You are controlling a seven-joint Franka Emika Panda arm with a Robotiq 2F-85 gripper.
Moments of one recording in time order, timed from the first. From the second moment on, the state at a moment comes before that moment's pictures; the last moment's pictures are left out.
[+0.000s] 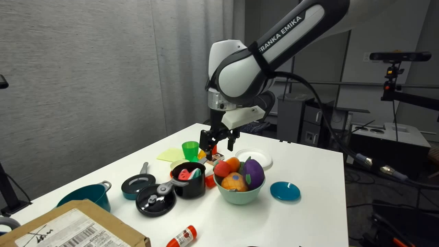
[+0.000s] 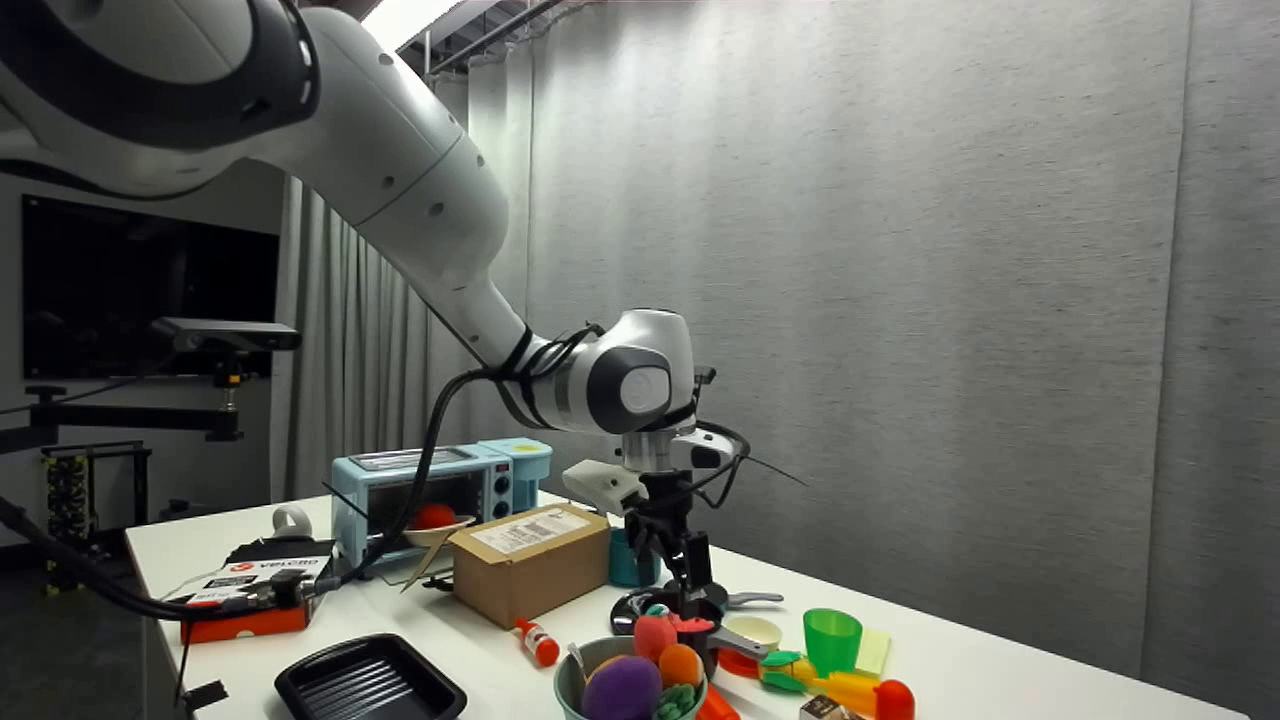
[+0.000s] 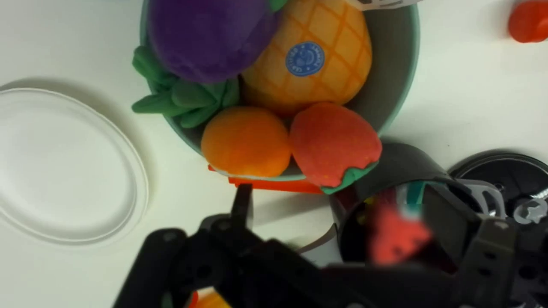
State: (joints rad) arm 0.05 0.40 -0.05 -1.84 -0.03 2.35 0.31
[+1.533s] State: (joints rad) arm 0.10 0.60 -0.07 -1.52 -0.17 2.10 0.17
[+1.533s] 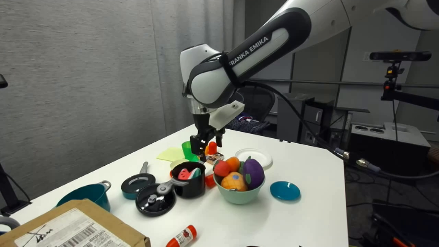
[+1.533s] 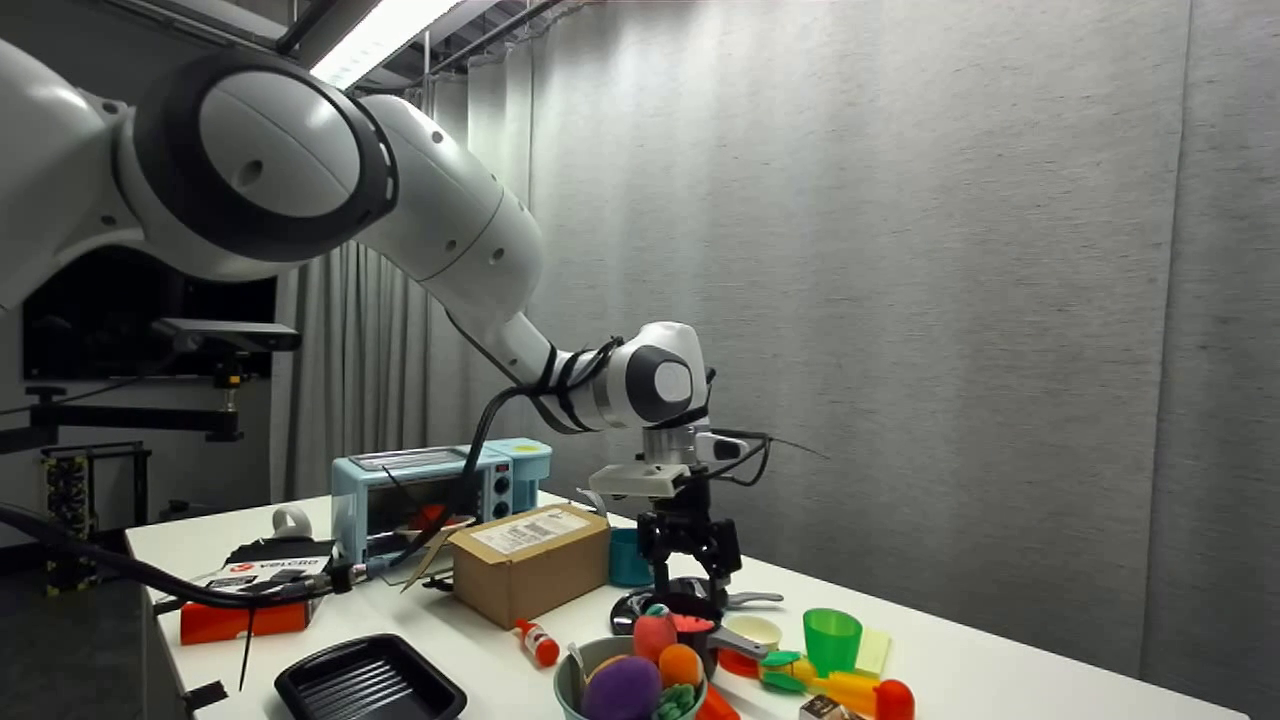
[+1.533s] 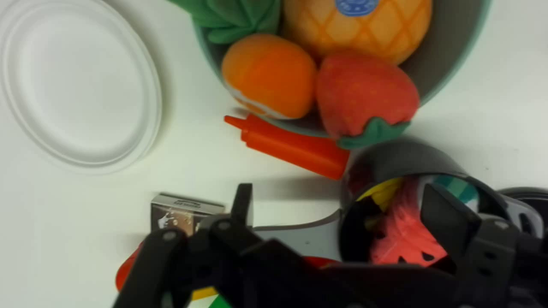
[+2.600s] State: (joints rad) arm 0.08 0.53 -0.08 -1.60 -0.20 2.13 0.11
